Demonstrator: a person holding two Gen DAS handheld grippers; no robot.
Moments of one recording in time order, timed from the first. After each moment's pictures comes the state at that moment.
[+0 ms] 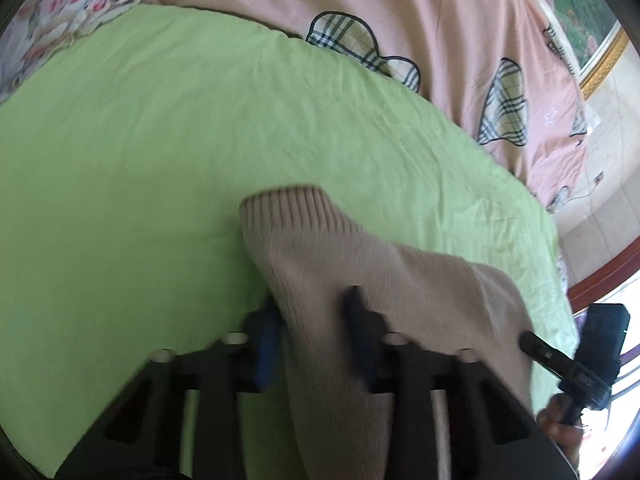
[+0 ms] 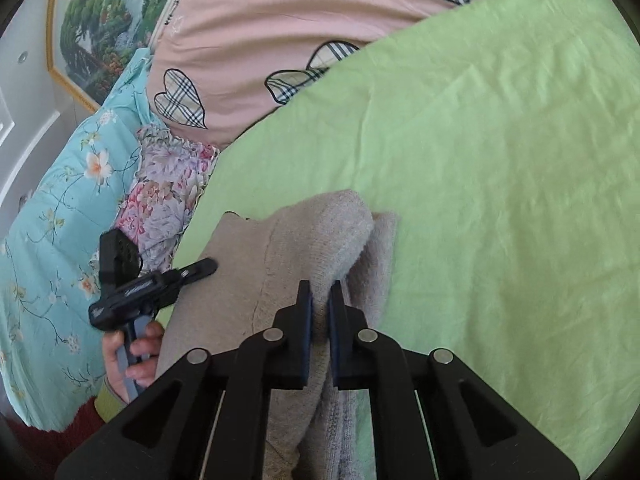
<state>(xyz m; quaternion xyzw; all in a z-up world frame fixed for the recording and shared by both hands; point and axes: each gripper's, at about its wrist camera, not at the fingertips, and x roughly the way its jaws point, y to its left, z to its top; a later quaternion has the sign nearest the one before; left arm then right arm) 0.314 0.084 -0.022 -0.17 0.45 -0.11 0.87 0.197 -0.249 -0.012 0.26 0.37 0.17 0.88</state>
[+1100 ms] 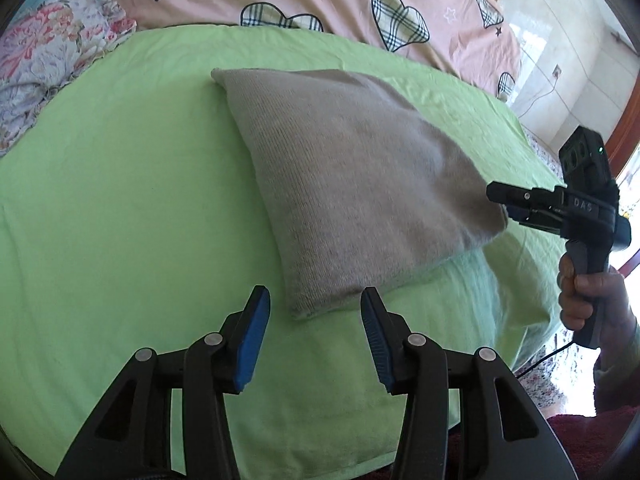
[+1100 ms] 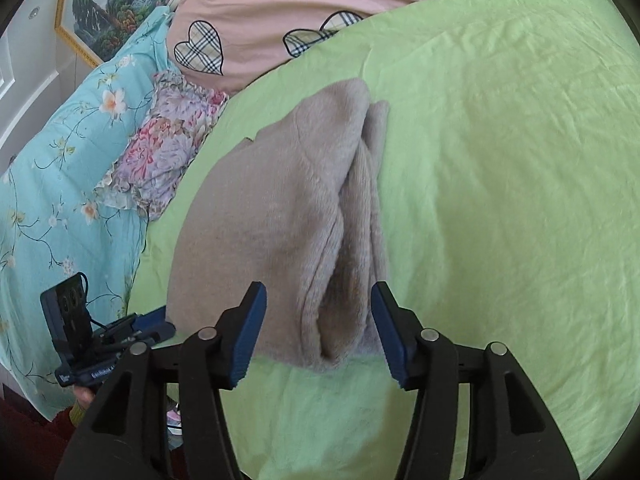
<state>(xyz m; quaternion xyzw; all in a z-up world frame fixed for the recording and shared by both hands) 0.029 0.037 -0.028 -0.05 0.44 -0.16 0.88 0.063 -0.235 -0.028 0.22 0.42 0.16 0.87</state>
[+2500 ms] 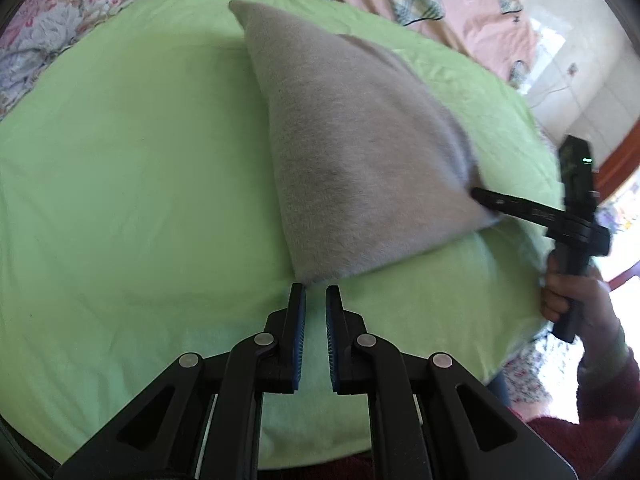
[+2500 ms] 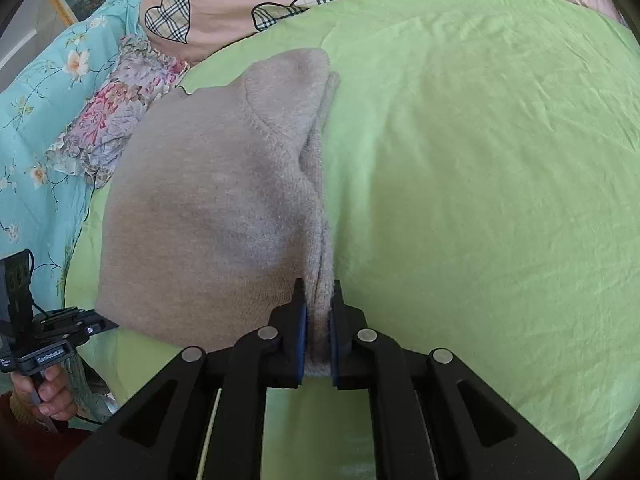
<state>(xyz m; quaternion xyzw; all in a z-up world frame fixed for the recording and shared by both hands) 0.015 0.036 -0.036 -0.07 0.48 -0.17 0.86 0.070 -0.255 -0.058 0.13 0.46 0.09 0.88</state>
